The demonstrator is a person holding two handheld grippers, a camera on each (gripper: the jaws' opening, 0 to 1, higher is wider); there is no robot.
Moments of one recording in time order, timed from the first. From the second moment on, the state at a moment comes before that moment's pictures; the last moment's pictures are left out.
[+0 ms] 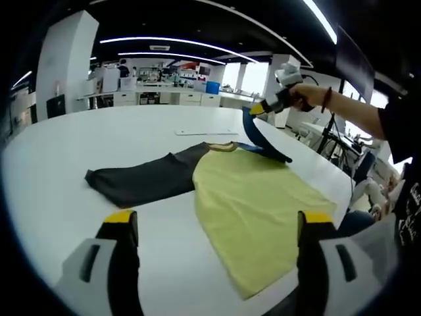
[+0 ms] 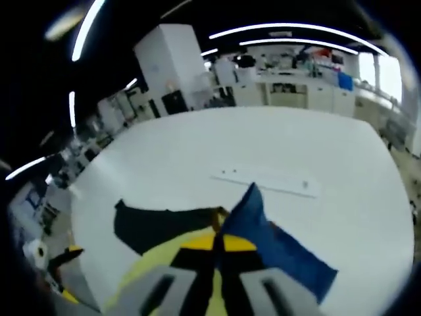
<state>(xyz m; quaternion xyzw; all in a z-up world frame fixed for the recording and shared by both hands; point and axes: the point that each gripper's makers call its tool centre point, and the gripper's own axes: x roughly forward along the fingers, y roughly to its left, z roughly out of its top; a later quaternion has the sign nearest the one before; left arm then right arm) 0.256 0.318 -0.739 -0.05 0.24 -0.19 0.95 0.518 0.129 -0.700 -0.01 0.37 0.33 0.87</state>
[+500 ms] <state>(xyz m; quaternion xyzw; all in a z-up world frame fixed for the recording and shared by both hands) 0.253 0.325 -0.740 -0.04 0.24 -0.18 0.95 0.490 0.177 -0.710 -0.05 0.35 0.40 0.84</state>
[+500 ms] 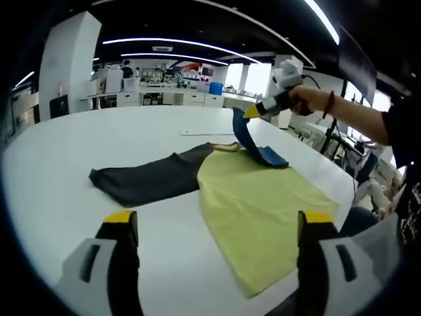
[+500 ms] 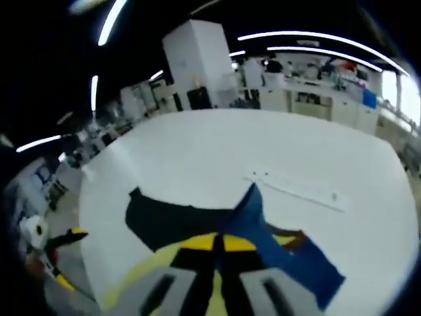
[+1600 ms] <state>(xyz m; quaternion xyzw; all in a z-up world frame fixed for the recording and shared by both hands) 0.252 0.327 -0.746 -0.05 0.25 -0.18 0.95 0.432 0.232 -0.761 -0.09 0.34 0.48 0.81</state>
